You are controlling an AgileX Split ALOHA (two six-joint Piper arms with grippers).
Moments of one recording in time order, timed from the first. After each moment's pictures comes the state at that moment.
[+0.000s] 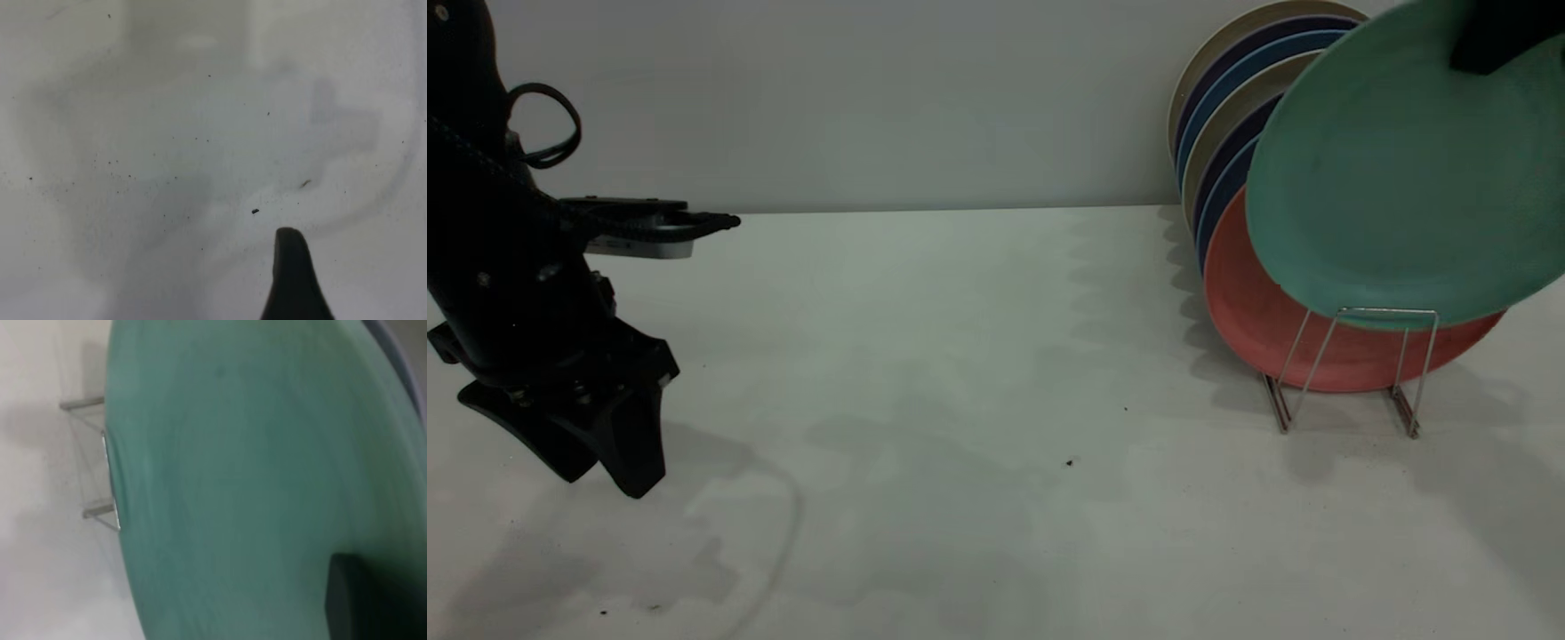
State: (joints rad) left arm -0.17 1.96 -1.02 -0.19 0.64 0.31; right arm 0.13 1.72 -1.28 0.08 0.58 -1.33
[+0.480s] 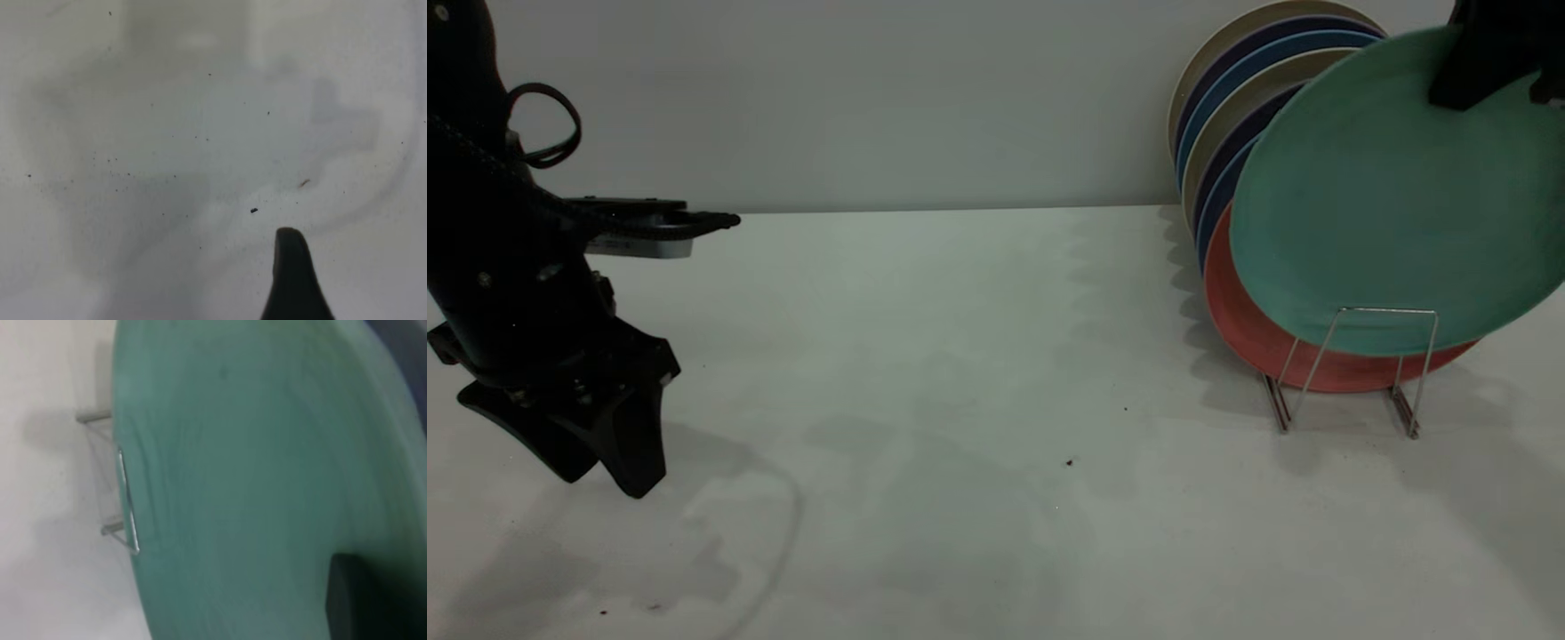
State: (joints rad) left arm -0.17 1.96 -1.02 -0.19 0.64 0.30; right arm 0.13 1.77 -1.28 0.11 0.57 -1.33
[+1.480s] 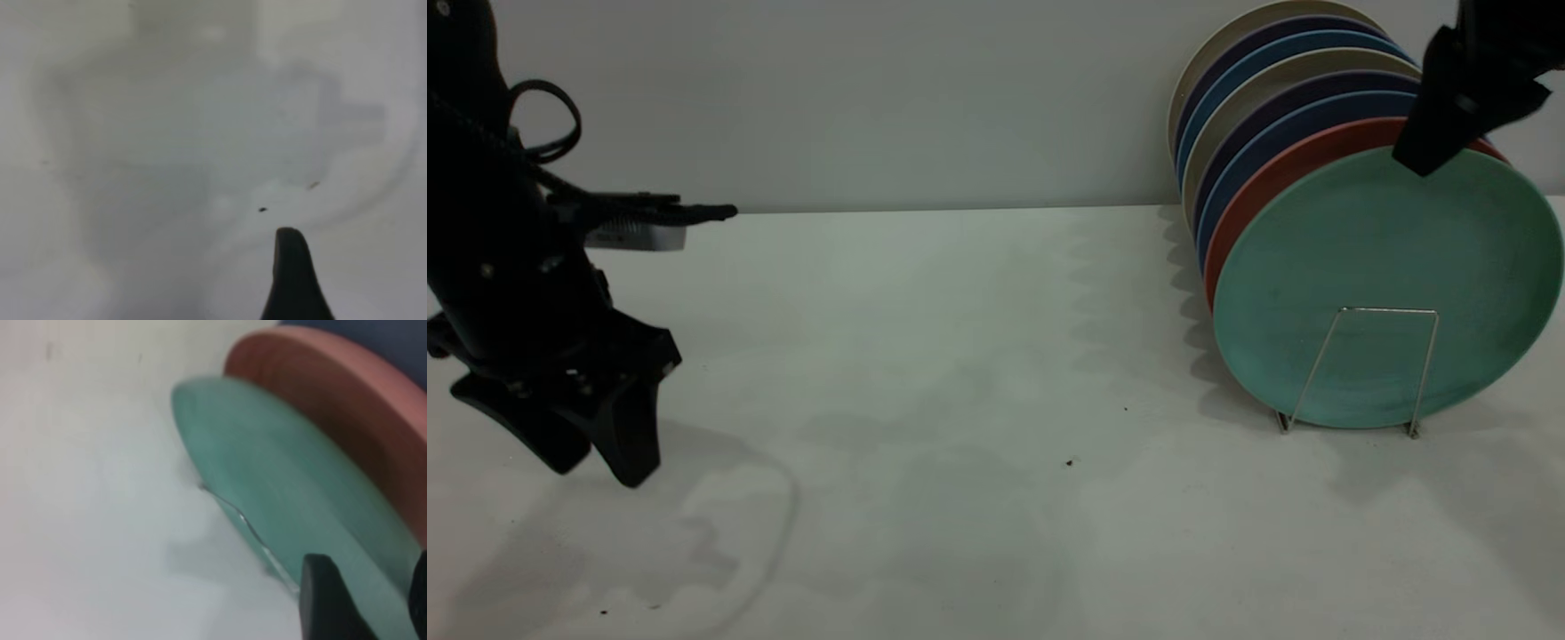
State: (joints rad) left arm -0.17 1.96 -1.05 -0.14 0.66 0.20; right arm 0.13 1.79 -1.28 0.25 0.70 -0.81
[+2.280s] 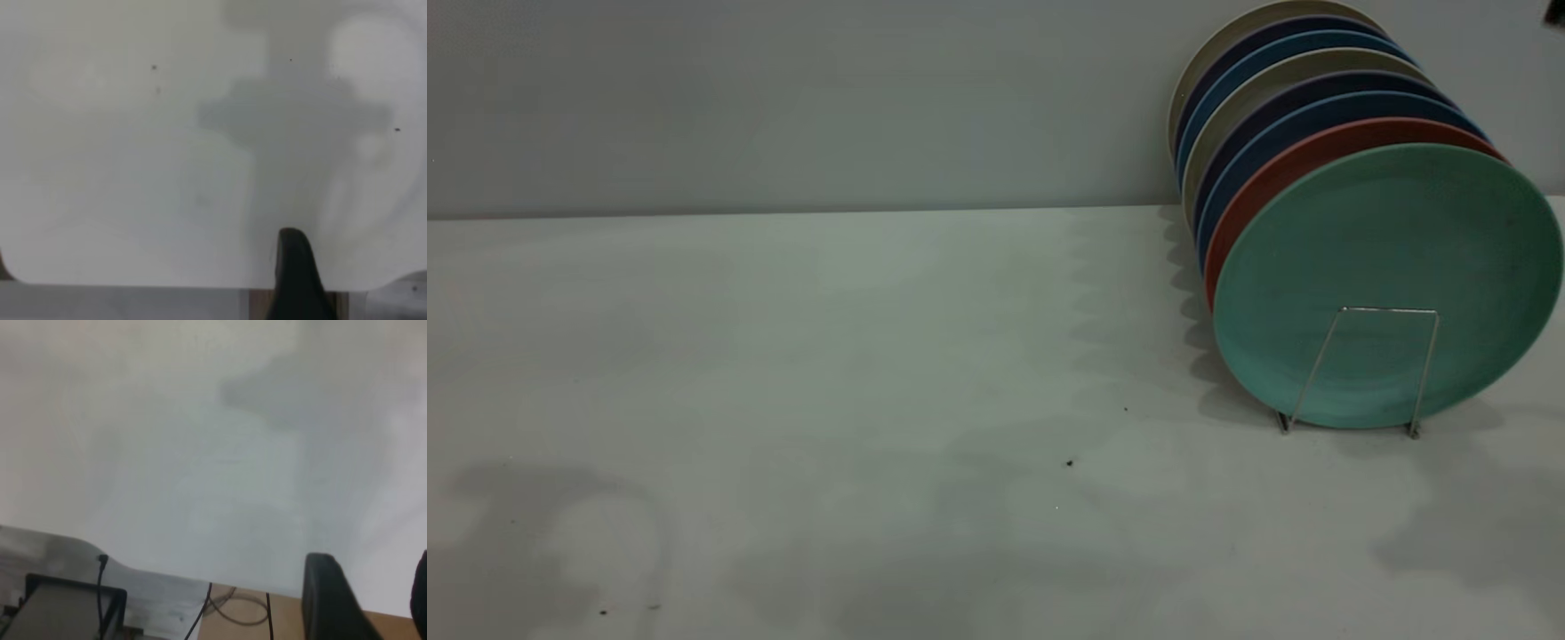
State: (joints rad) left arm -0.17 1.40 -1.07 0.23 1.04 -0.20; right arm 0.13 1.63 -1.27 0.07 1.20 -0.09
